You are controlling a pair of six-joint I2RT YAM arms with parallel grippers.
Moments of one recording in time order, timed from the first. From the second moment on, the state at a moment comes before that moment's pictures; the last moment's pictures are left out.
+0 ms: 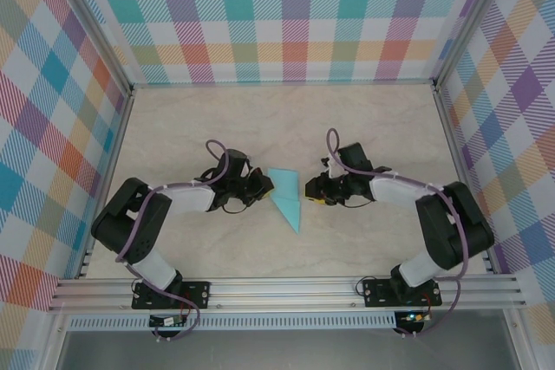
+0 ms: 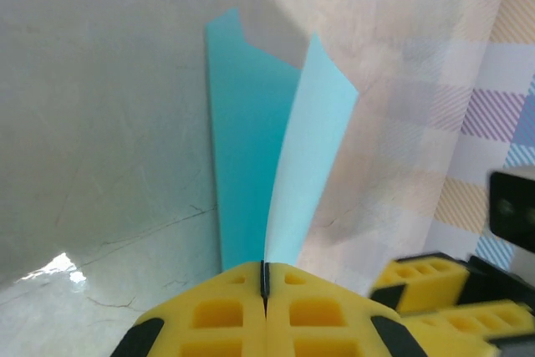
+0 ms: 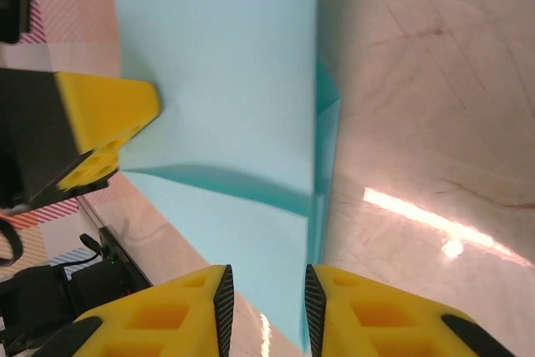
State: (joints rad) left arm -0.54 1.62 0.70 0.18 0.42 -1.14; right arm 0.46 1.51 0.74 -0.20 -0.66 0.66
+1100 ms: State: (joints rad) left arm -0.56 1.60 0.68 0.15 0.35 -1.18; right arm 1.17 1.72 1.00 -0.48 0.46 0.50
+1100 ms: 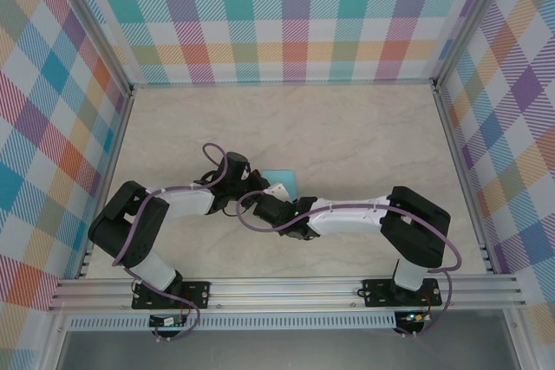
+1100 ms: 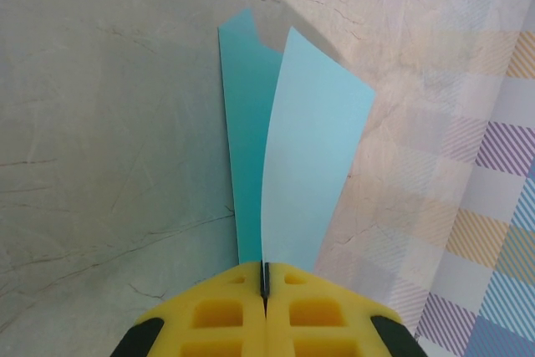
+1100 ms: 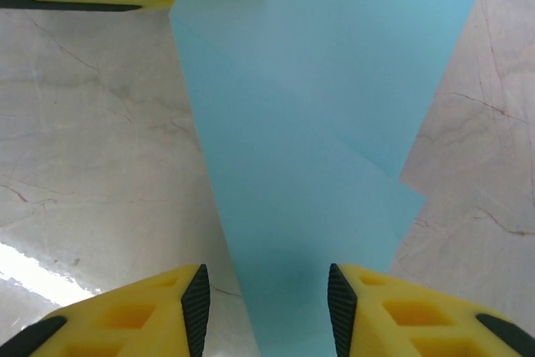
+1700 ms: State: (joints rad) left arm -0.56 1.60 0.68 0.13 0.35 -1.18; right arm 1.18 1.74 1.00 -0.51 0.51 0.51
